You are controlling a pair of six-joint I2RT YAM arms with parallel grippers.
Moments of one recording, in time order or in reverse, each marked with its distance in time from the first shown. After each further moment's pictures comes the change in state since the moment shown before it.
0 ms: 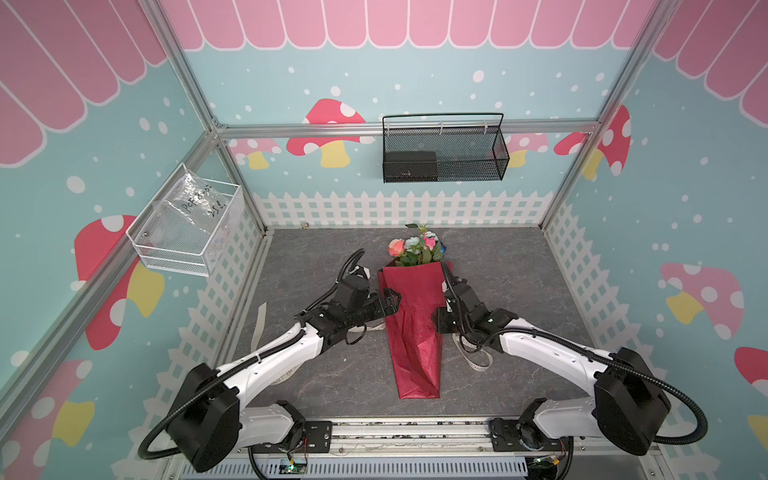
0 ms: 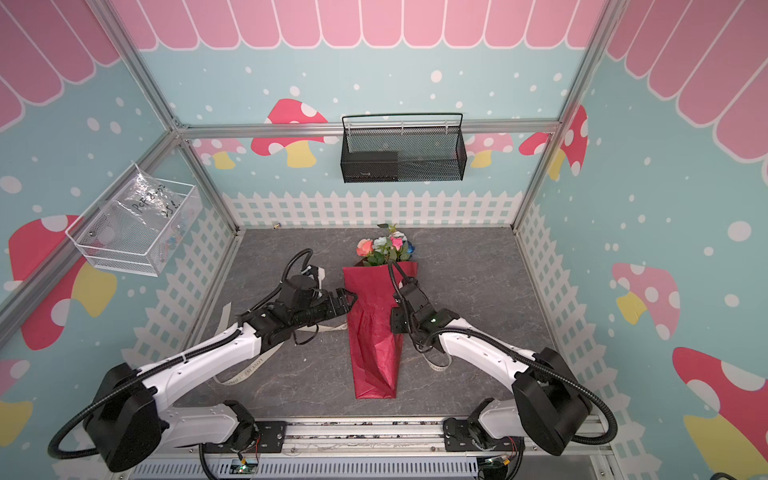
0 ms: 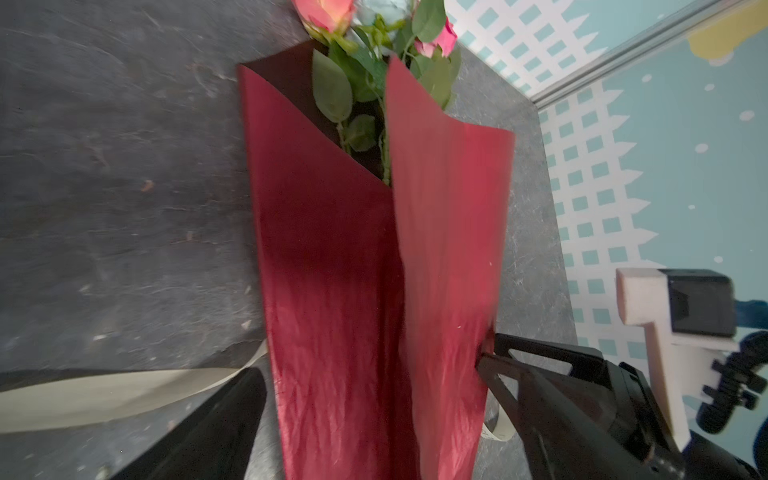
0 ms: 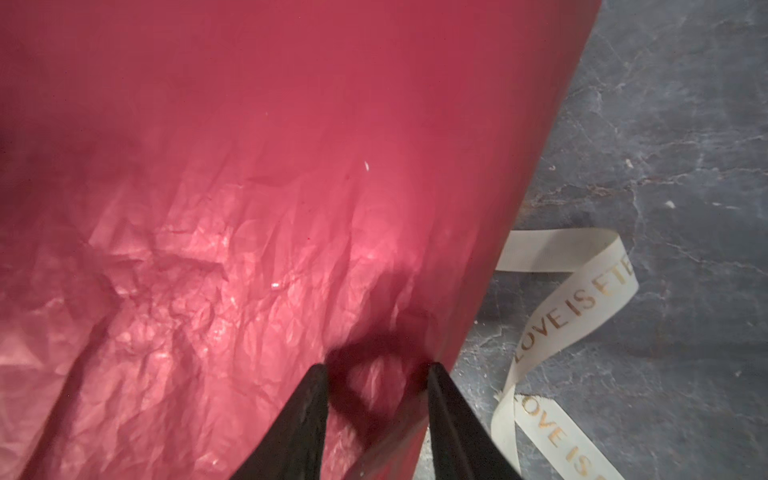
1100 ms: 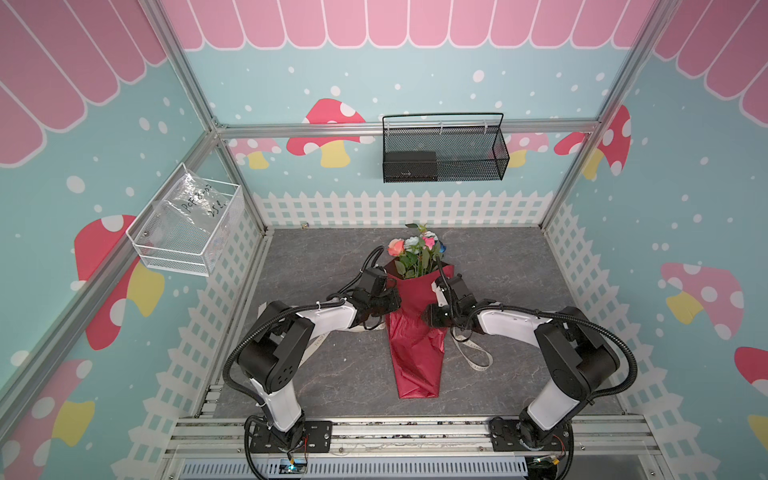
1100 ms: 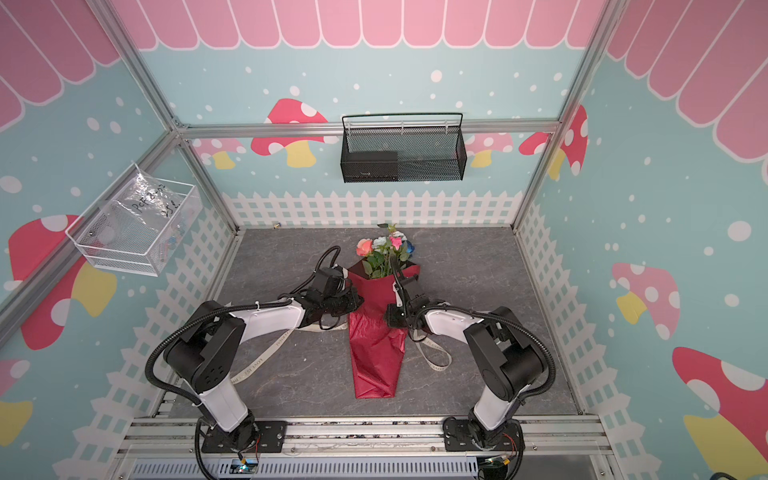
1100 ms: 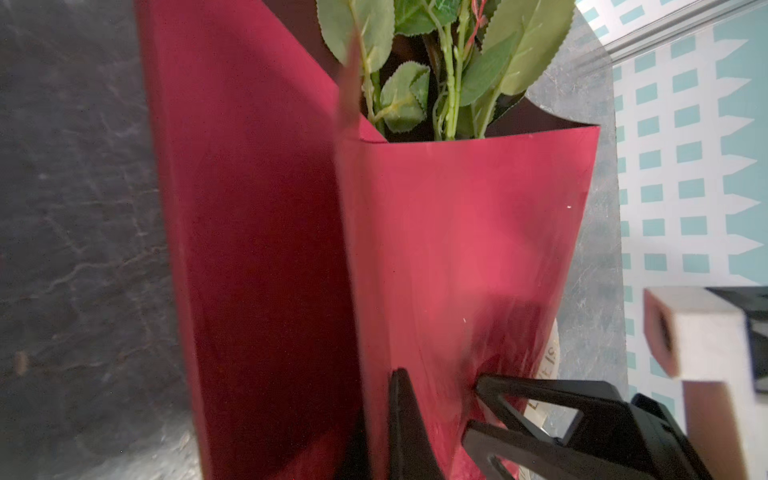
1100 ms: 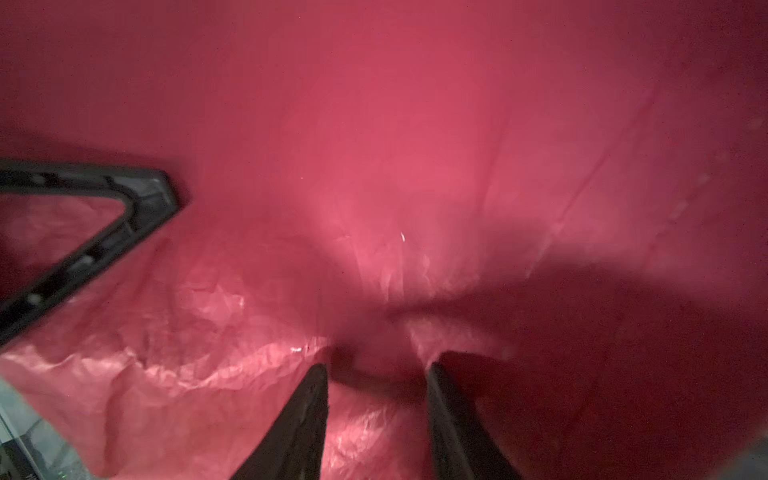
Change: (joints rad) left arm 0.071 0.443 0.131 0.188 0.129 0.025; right arm -0.137 0.297 0.027 0.222 -0.281 -0.042
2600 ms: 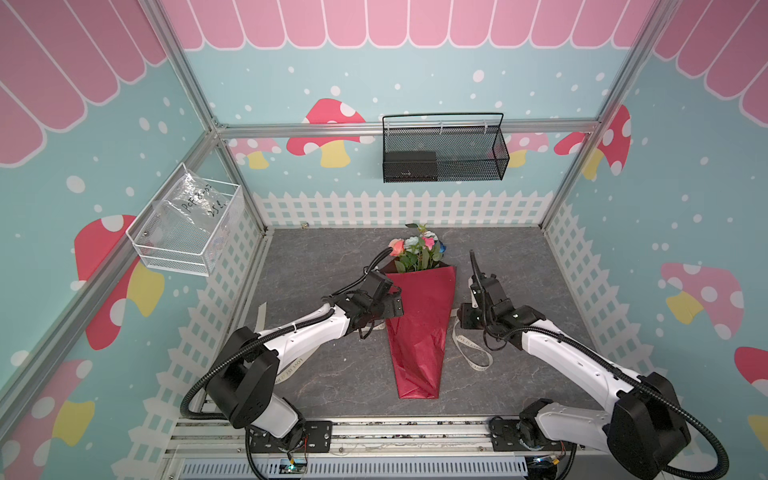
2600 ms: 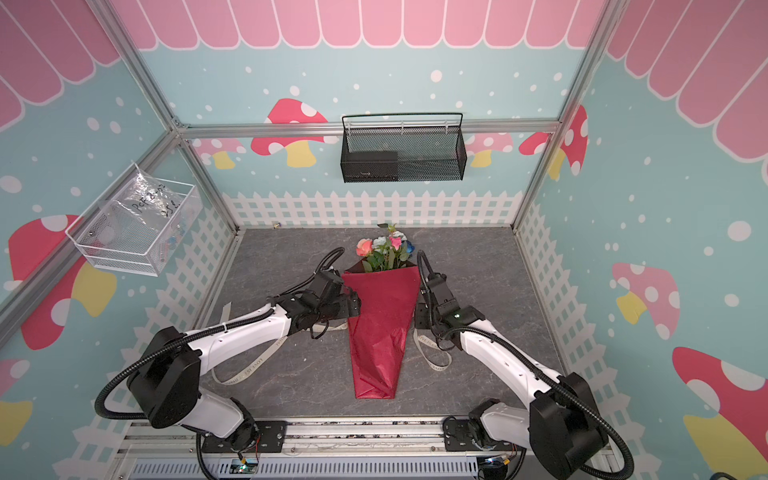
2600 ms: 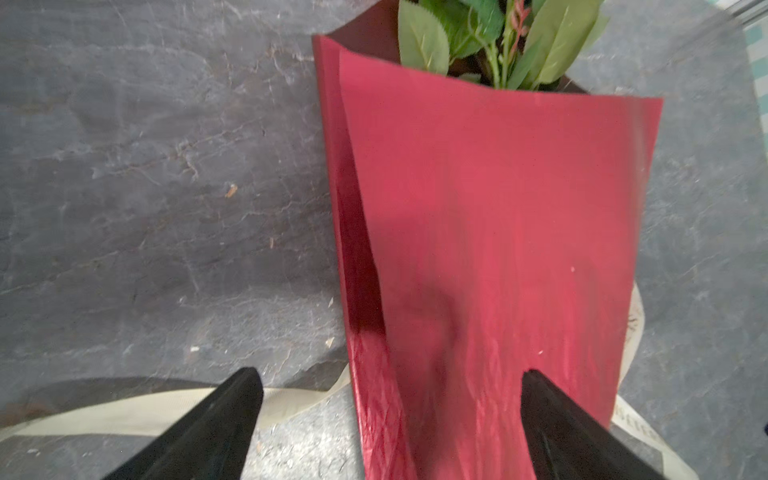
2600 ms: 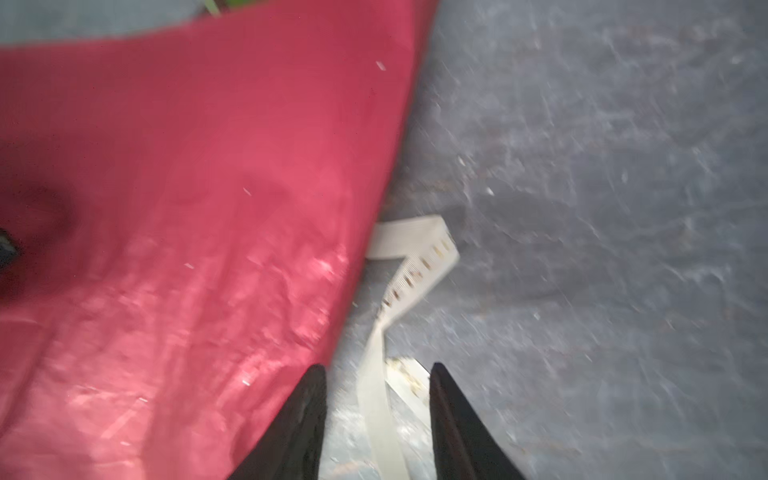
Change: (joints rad) left arm -0.125 -0.239 0.019 -0.430 -0.360 0.081; right arm -0.056 -0.468 -0.108 -0.434 0.313 -0.030
